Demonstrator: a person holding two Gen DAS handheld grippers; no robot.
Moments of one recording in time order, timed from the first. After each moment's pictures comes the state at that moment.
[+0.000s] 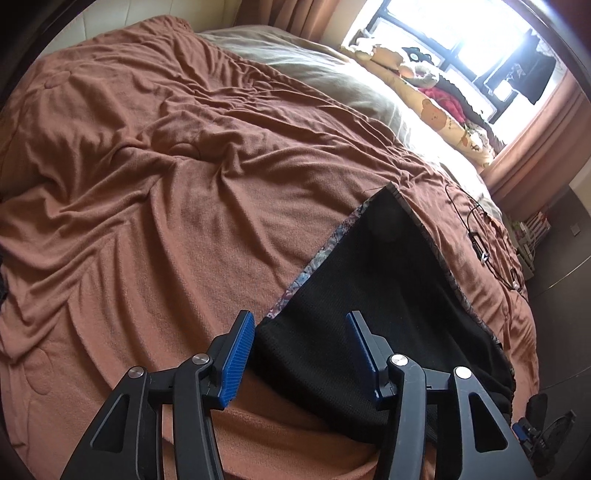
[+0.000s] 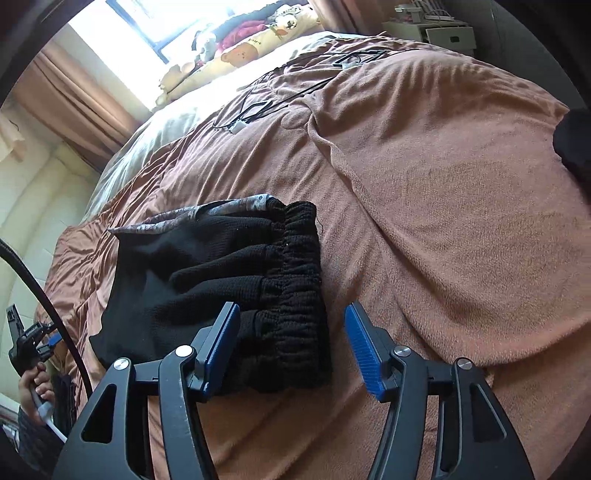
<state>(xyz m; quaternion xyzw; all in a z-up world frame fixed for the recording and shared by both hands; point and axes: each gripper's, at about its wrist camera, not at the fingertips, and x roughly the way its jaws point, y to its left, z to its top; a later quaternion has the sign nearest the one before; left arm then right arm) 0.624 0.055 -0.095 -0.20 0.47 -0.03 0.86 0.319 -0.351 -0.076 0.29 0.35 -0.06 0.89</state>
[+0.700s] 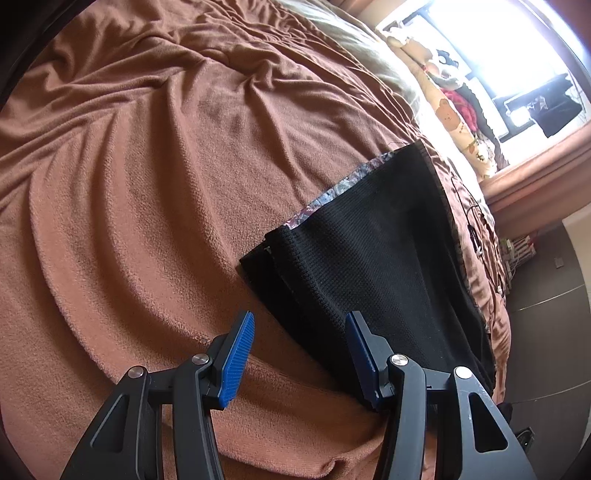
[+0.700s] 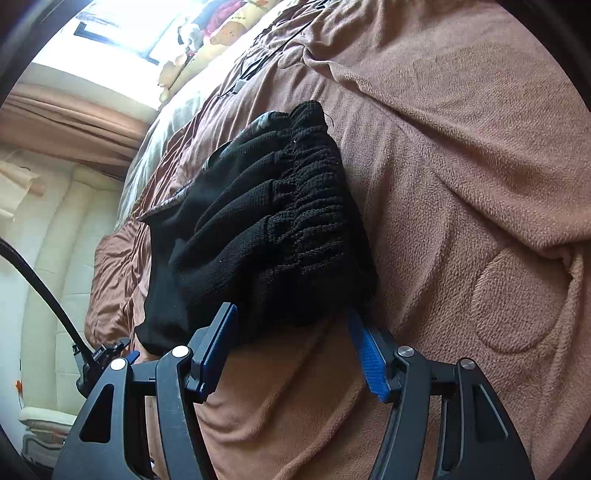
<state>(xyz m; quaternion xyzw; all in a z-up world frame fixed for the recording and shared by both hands) 0.595 0.062 -0.172 -0.30 0.50 -0.05 0.81 0.330 -0.368 -0.132 0.41 0.38 0.00 0.83</state>
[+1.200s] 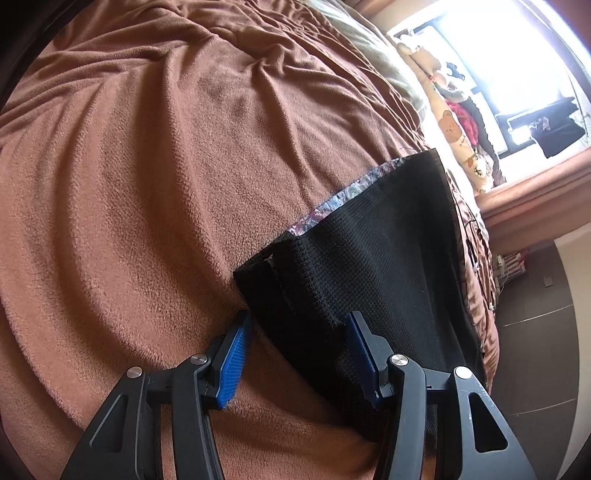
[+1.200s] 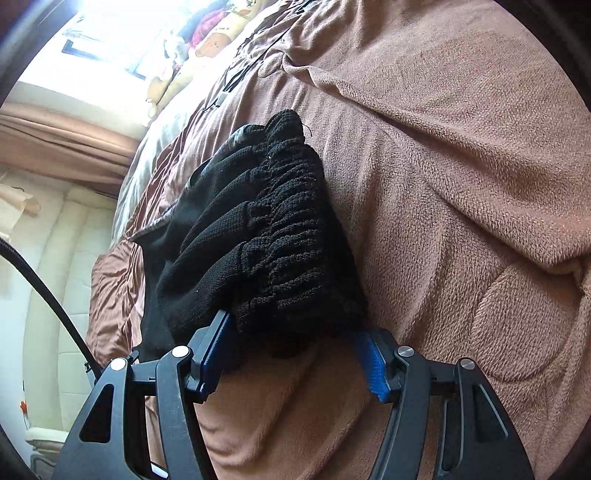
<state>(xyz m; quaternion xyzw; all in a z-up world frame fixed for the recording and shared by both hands) 0.607 0.067 -0.192 -0.34 0.49 -0.05 0.80 0.334 -0.375 -0.137 0.43 0.36 -0.01 0.83</state>
